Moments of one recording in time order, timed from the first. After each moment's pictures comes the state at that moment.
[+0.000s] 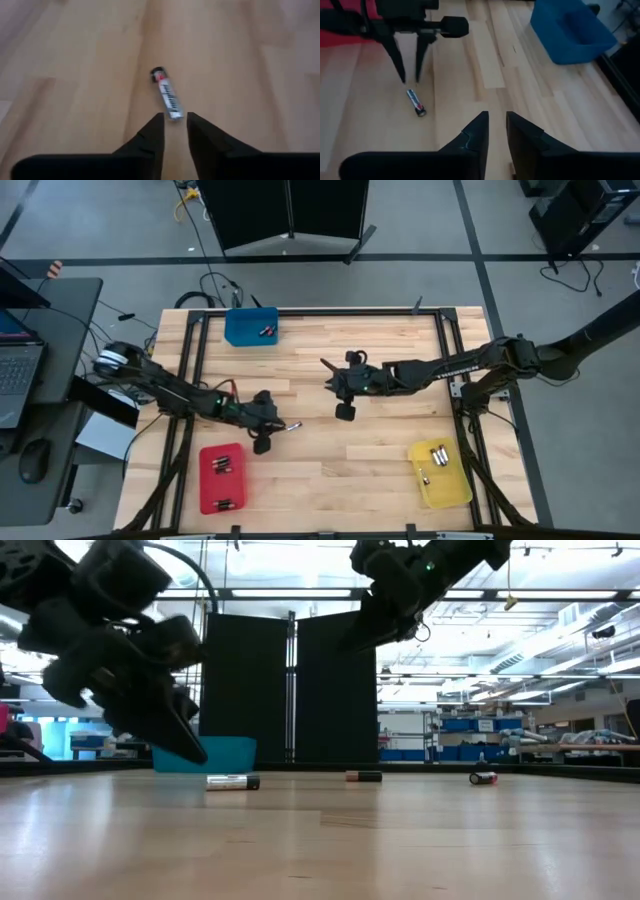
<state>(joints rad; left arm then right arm) -0.26 1.41 0.39 0.32 -0.18 -0.33 0.05 1.57 1.05 -0.14 0.27 0.06</state>
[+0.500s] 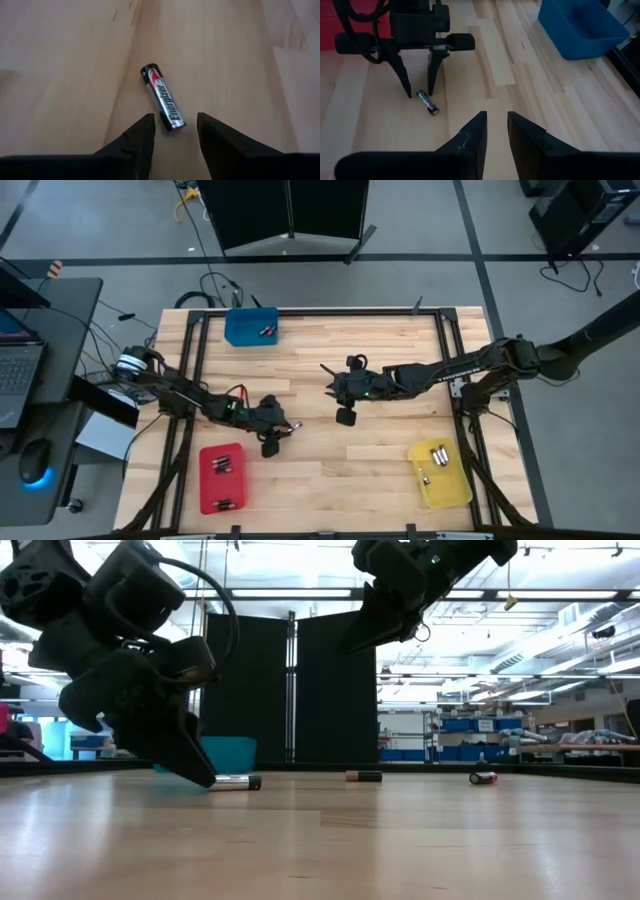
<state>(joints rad) -0.26 1.59 0.43 0.44 -0.18 -0.40 0.08 1.57 1.05 -0.16 0.27 0.11</state>
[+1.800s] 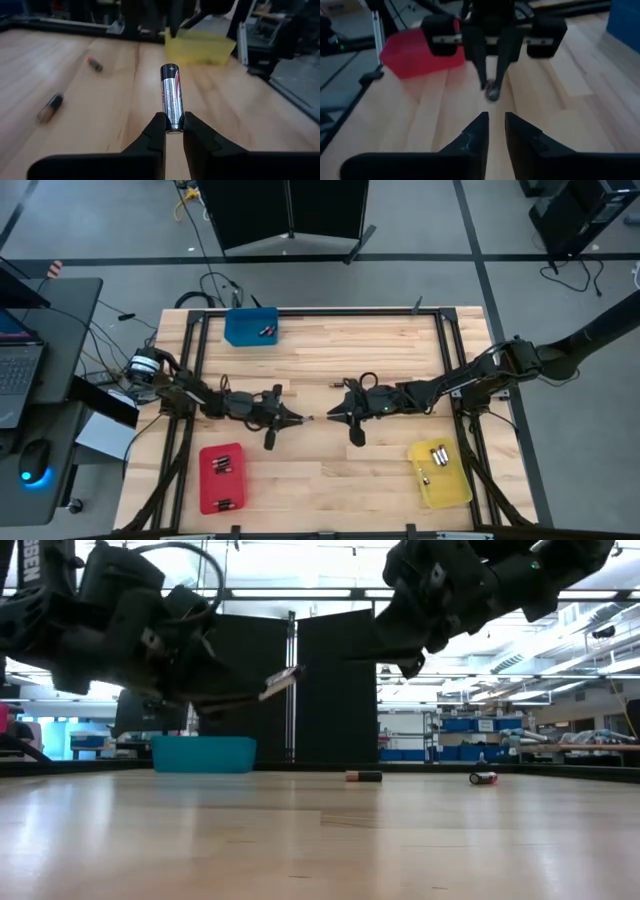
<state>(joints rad) -0.17 1.69 0.30 1.24 -0.08 -0.16 0.16 1.57 0.71 0.45 0.09 0.23</state>
